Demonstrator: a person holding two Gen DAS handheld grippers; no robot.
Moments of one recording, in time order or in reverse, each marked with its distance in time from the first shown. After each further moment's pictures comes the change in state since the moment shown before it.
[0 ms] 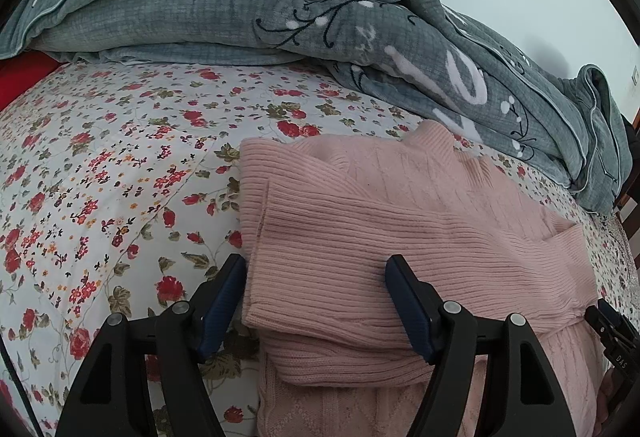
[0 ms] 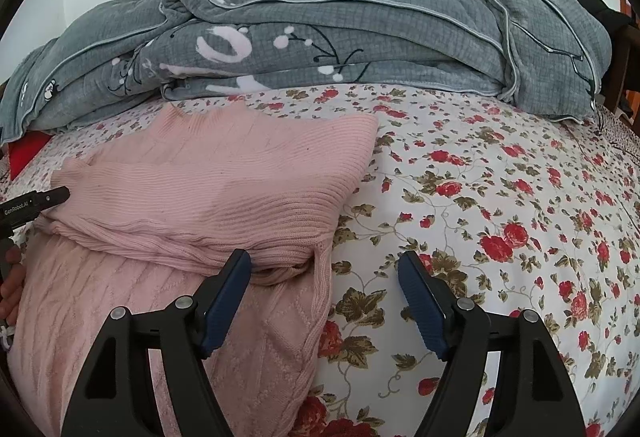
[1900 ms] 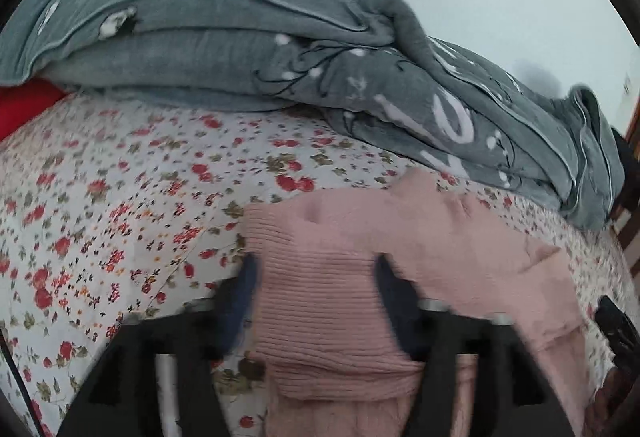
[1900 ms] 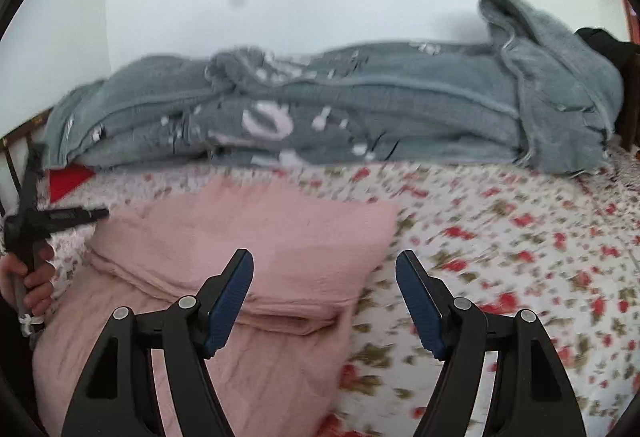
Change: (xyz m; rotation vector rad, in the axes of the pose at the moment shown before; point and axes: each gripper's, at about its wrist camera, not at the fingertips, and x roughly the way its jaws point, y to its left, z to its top) left arm -0.028 -0.006 0.020 0.034 -0.094 -0.003; right arm -0.027 0.007 0.017 -0.050 -0.147 0.111
